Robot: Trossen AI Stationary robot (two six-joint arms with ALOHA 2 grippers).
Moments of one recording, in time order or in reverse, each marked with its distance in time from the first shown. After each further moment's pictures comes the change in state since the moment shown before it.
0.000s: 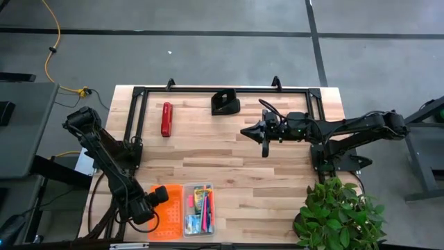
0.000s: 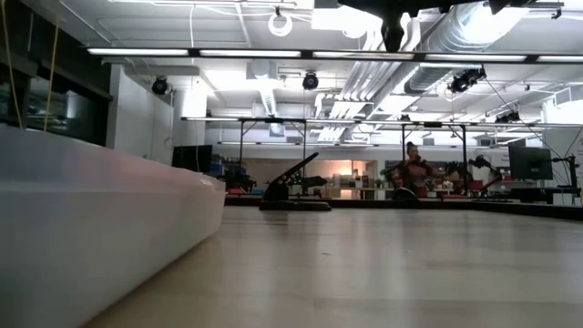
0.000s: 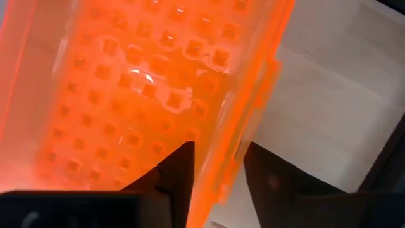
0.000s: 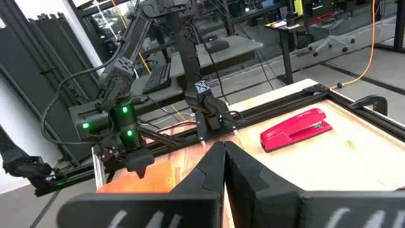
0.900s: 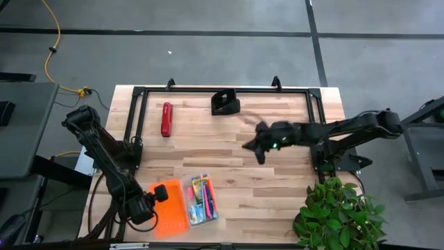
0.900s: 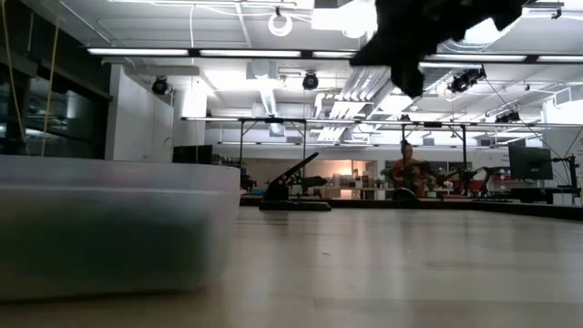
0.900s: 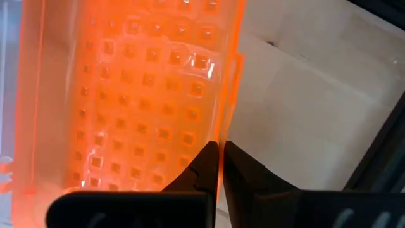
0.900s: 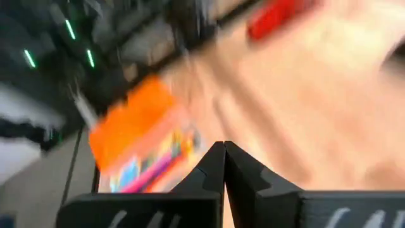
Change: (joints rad) left arm 0.004 -0.026 0.049 -0.080 -0.009 -0.007; right arm 0.032 0.075 0.000 -0.291 -0.049 0.275
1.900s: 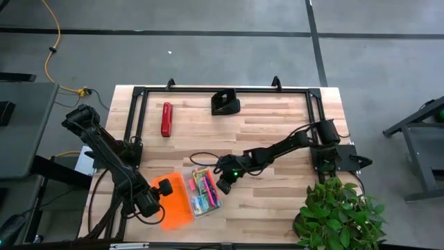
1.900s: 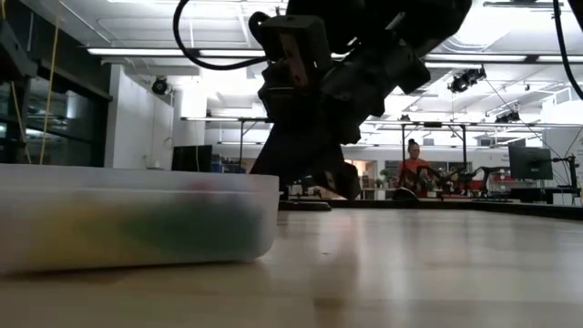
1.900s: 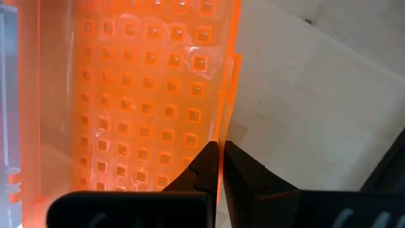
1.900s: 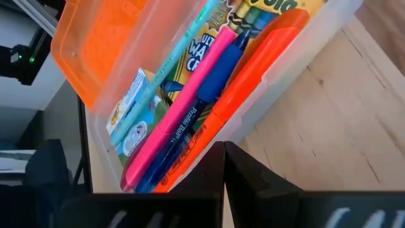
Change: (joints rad) left arm 0.115 -0.012 0.000 -0.044 -0.003 0.086; right arm 0.147 0.801 0.409 0.094 -0.222 0.229
